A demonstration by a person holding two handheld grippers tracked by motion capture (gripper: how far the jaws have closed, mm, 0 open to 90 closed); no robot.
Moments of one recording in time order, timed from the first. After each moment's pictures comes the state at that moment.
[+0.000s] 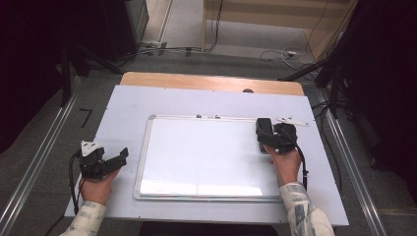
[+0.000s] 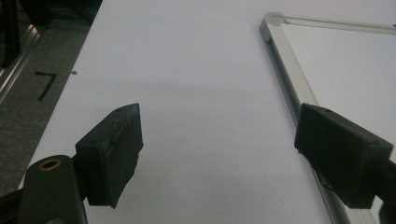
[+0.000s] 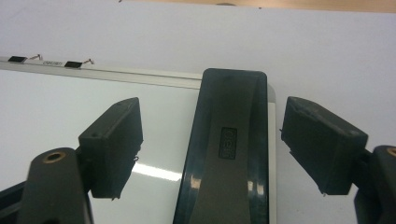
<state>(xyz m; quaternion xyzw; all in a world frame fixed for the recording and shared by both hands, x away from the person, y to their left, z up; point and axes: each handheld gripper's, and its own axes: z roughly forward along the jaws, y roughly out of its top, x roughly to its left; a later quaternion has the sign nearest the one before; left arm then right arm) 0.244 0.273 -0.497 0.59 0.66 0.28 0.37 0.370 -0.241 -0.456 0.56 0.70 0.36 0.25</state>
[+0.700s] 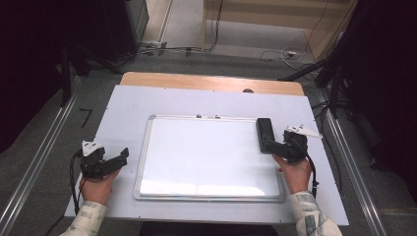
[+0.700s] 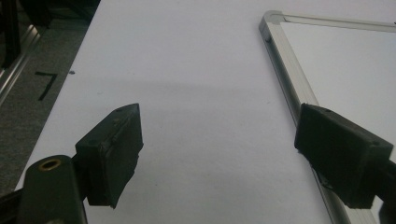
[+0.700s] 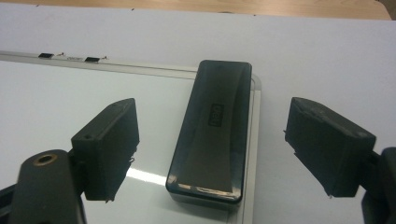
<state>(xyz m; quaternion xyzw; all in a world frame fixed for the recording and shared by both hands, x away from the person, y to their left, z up) 0.245 0.271 -0.498 0.59 0.66 0.28 0.37 0.337 -0.263 -0.449 0.54 0.70 0.39 0.25</state>
